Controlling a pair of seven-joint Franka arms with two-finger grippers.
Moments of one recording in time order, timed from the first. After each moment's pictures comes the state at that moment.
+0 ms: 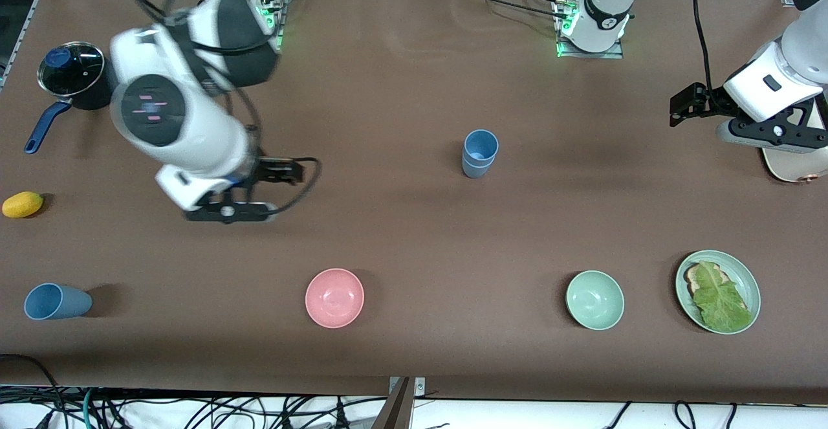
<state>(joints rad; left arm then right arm) -0.02 -0.01 -0.05 -1.69 0.01 1.58 0.09 0.36 0.49 -0.02 -1.15 0.03 1.49 0.31</state>
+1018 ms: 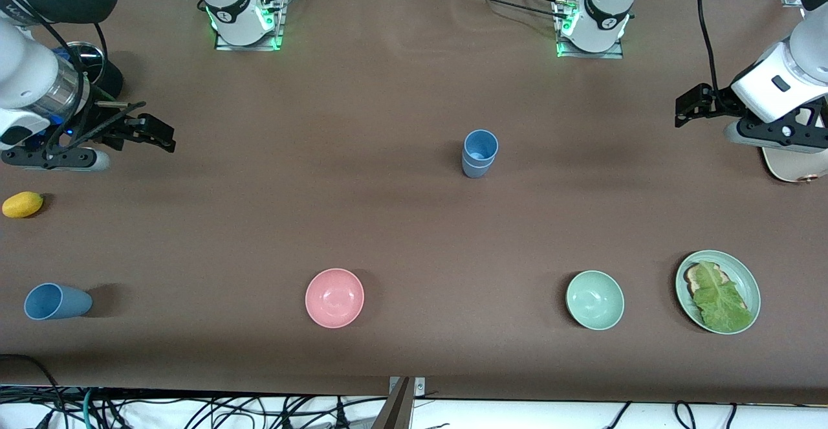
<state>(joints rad) 0.00 -0.01 -0.04 -1.68 0.01 1.58 0.10 0.11 0.09 0.01 -1.62 0.02 1.68 0.15</state>
